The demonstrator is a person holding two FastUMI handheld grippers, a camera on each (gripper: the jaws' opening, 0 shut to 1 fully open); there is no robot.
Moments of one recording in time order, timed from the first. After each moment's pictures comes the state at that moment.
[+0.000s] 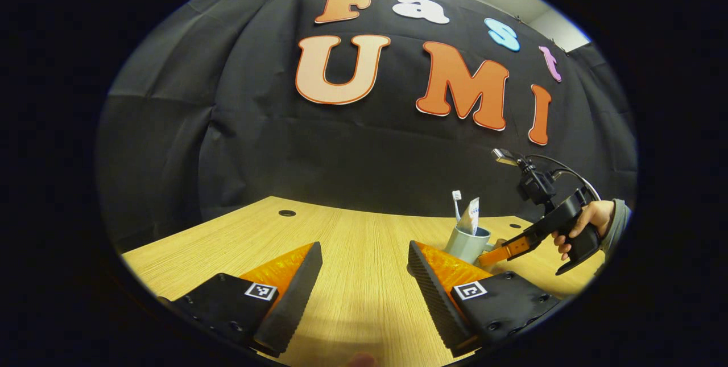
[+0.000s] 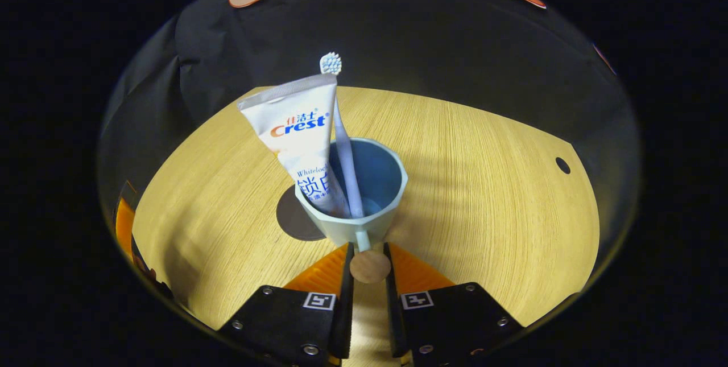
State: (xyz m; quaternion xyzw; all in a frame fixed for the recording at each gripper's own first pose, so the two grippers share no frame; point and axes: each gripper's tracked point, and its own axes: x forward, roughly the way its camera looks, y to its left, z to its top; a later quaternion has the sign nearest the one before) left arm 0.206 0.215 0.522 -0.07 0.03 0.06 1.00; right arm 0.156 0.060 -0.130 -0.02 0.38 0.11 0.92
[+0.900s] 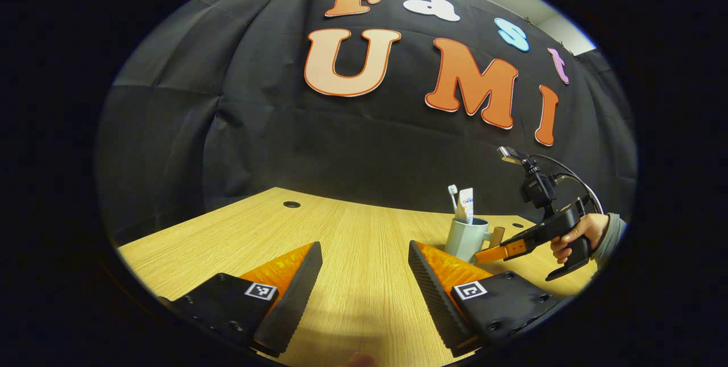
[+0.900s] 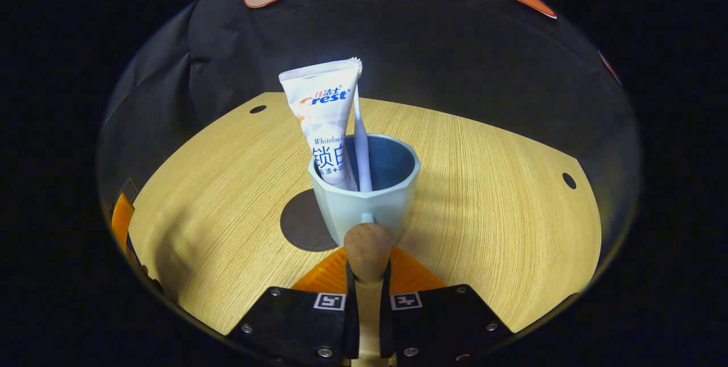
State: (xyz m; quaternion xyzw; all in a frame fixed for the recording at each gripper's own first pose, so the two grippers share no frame) left arm 0.203 0.226 0.509 -0.08 0.05 0.07 0.99; right arm 0.159 0.062 -0.130 -0.02 0.34 0.12 0.93
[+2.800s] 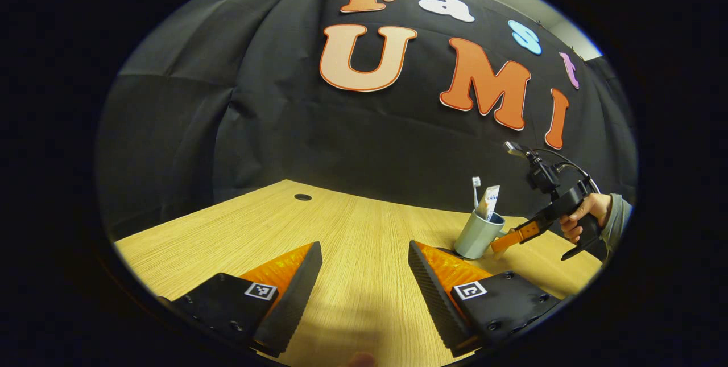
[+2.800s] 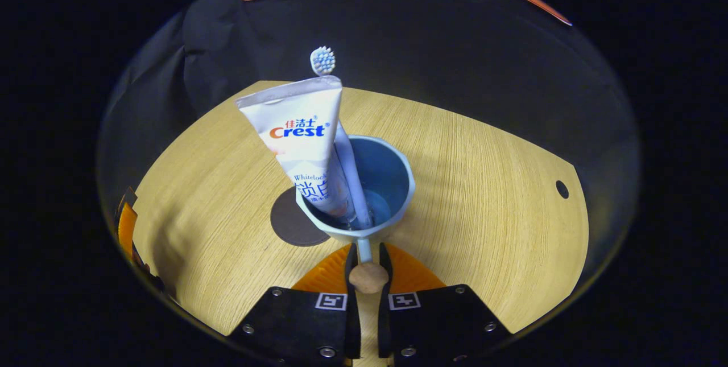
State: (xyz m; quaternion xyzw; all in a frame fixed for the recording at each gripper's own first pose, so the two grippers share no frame) left arm 0.196 0.245 0.497 -0.10 0.06 0.09 0.99; right arm 0.169 0.049 -0.098 -0.05 0.38 0.12 0.92
